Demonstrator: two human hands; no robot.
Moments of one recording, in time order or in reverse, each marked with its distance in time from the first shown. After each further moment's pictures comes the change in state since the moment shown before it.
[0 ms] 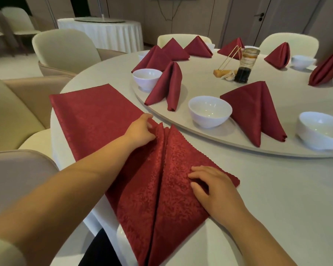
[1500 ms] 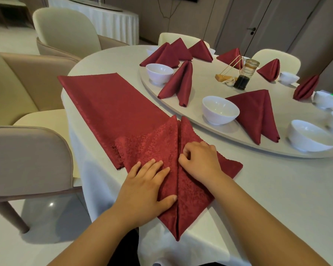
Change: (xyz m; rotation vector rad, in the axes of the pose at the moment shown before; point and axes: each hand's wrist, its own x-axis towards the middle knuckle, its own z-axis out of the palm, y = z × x) left_hand -0.175 -0.050 0.021 0.455 0.180 0.458; right_hand 0.043 -0.072 0.021 -0.396 -0.145 0.075
